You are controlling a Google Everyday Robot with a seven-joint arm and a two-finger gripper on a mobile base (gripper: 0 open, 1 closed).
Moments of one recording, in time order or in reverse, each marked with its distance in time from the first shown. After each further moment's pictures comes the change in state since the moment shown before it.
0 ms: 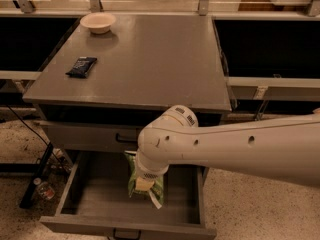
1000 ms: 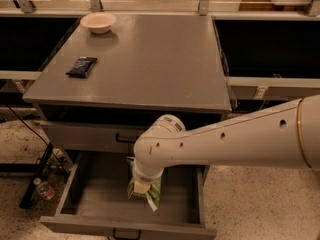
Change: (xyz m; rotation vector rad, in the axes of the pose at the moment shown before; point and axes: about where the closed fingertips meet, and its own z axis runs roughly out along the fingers) arm 0.008 -0.001 0.057 -0.036 0.036 0.064
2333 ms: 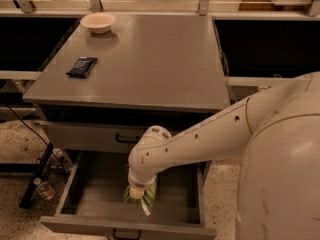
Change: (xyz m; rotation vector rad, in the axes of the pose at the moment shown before) arm 0.001 0.001 0.069 -0.034 0.027 0.065
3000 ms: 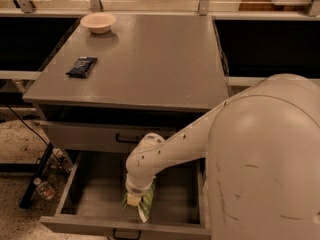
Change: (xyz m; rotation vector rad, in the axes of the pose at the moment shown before) arm 0.001 0.013 0.048 -0.080 0.013 0.027
